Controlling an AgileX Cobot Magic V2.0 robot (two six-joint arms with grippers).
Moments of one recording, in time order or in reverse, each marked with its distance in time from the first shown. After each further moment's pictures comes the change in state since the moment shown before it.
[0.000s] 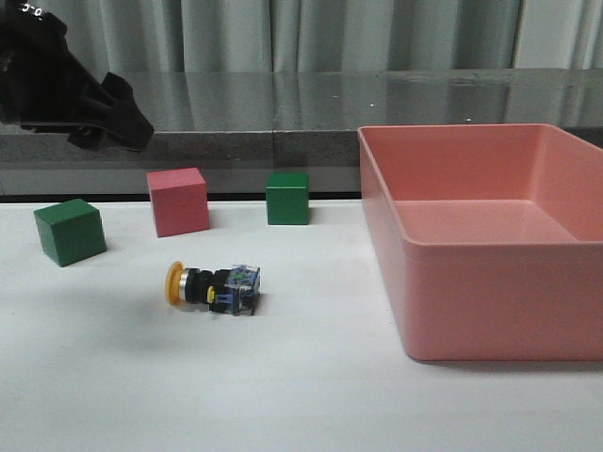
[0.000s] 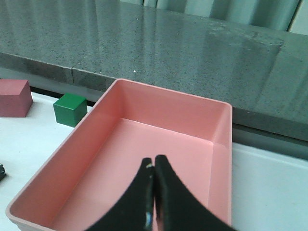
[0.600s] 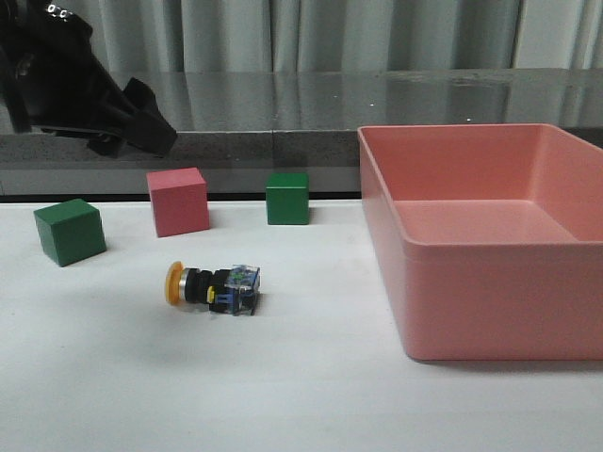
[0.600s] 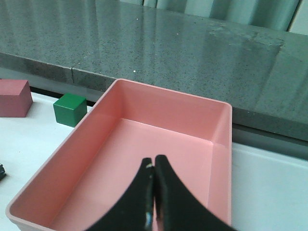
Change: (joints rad) left arm -0.054 0.000 0.000 0.043 0.002 0.000; right arm 0.000 0.000 0.000 0.000 0.000 0.000
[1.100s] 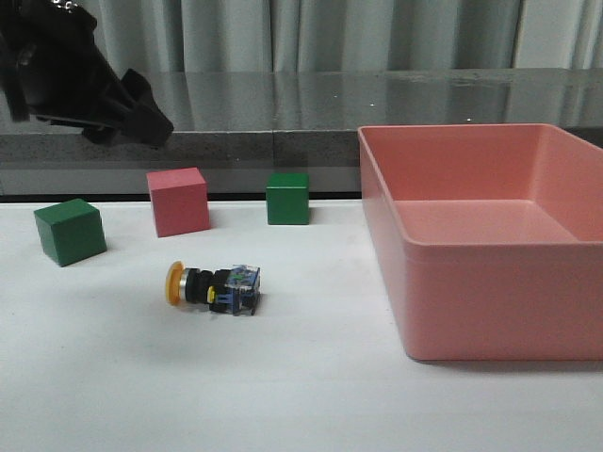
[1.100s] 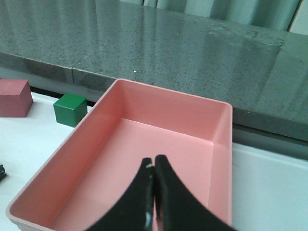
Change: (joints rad) left arm 0.000 0.000 -0.047 0.023 0.060 0.037; right arm 0.000 0.000 0.000 0.000 0.000 0.000
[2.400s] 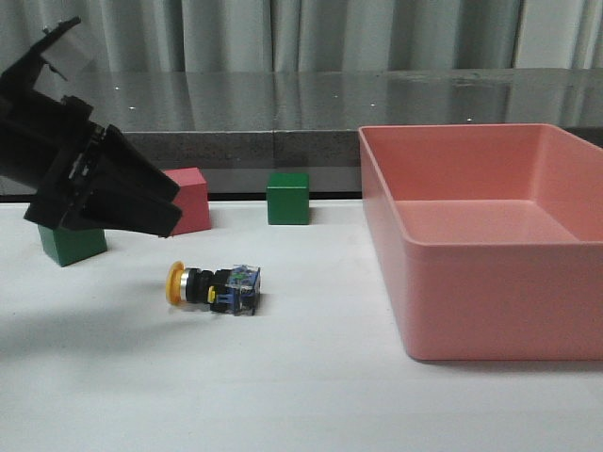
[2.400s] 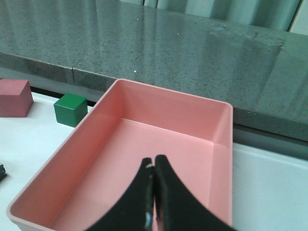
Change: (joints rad) left arm 0.359 0.362 -0.150 -1.409 1.003 1.981; right arm 0.000 0.000 0.000 0.000 0.000 0.000
